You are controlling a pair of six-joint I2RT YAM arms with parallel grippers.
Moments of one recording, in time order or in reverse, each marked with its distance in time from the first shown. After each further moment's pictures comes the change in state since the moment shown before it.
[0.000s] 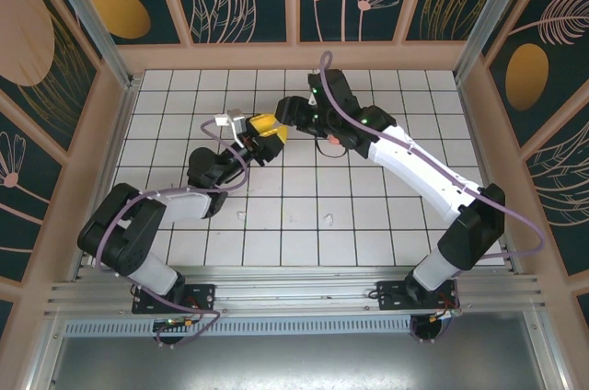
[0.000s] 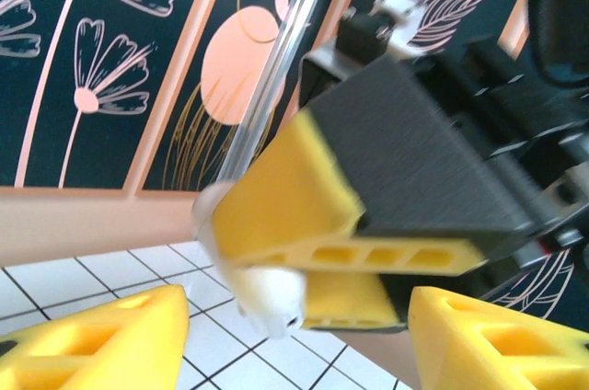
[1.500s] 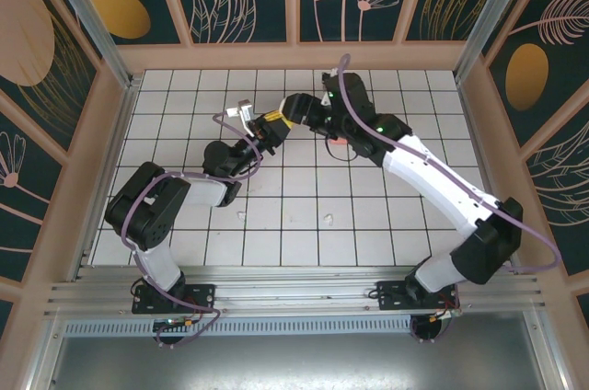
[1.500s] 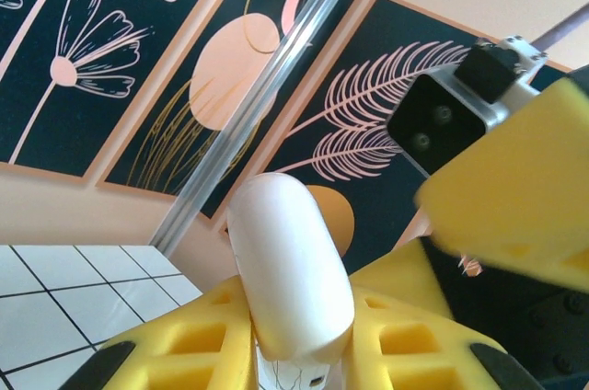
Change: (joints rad) left arm -0.022 0.195 0.132 0.129 -0.043 -0.219; right arm -0.034 -0.131 -0.120 0.089 0.001 0.005
